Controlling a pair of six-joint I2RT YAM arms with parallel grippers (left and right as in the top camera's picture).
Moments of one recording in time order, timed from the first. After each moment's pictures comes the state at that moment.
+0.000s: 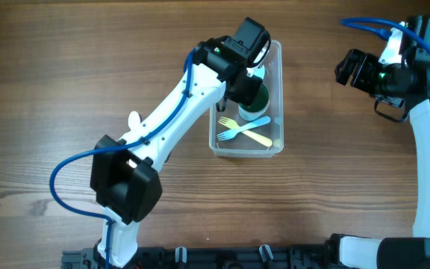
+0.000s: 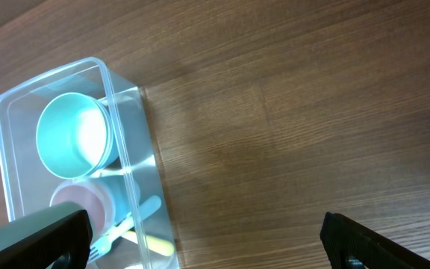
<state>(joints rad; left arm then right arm) -0.66 2.05 1.95 -1.10 0.02 -0.12 -0.14 1.49 1.53 -1.08 -0.13 0.25</state>
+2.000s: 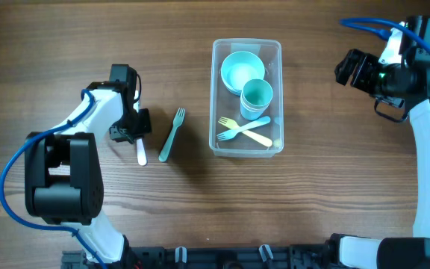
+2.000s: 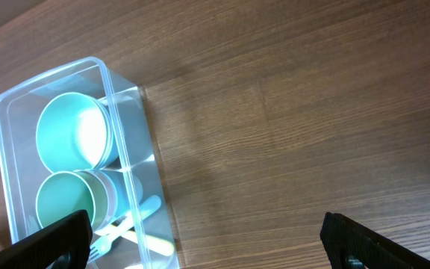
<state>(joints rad) -0.06 1.90 1.15 -0.80 0.00 -0.24 -0.14 1.49 1.53 -1.08 -0.13 0.25</state>
